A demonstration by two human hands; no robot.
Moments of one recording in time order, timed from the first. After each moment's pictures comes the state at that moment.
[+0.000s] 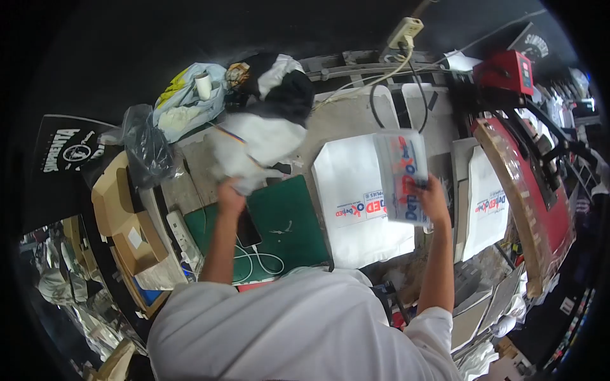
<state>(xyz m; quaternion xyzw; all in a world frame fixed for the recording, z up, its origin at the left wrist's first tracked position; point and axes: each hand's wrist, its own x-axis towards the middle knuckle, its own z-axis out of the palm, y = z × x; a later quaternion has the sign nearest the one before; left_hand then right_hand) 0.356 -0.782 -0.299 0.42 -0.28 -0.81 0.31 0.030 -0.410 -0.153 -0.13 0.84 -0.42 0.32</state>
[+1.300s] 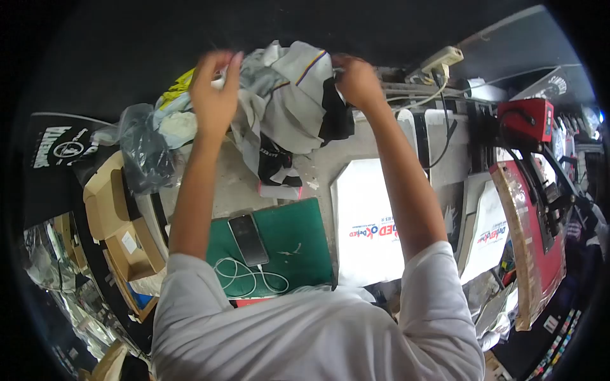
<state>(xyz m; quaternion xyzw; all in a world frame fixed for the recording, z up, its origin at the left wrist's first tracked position) 0.179 -0.943 -0.137 0.27 -0.80 -0.30 0.45 -0.058 -0.785 -0.204 -0.50 0.82 -0.27 0.01</state>
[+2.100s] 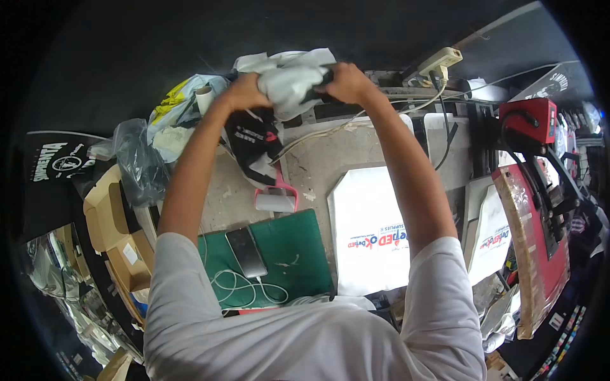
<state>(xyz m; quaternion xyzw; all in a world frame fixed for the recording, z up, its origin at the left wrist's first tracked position) 0.115 -1.005 -0.228 0.14 -0.90 -0.41 0.02 -0.075 -0.800 -0.187 -0.51 0.81 -0.23 0.20</state>
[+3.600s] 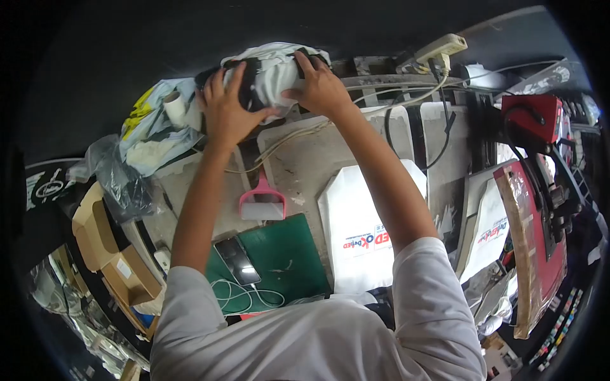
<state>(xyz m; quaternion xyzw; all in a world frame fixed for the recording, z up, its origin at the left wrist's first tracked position) 0.131 -0.932 -0.247 0.29 -0.92 -0.08 0.23 -0.055 -0.804 -0.263 -0.51 0.82 -0.23 0.11</state>
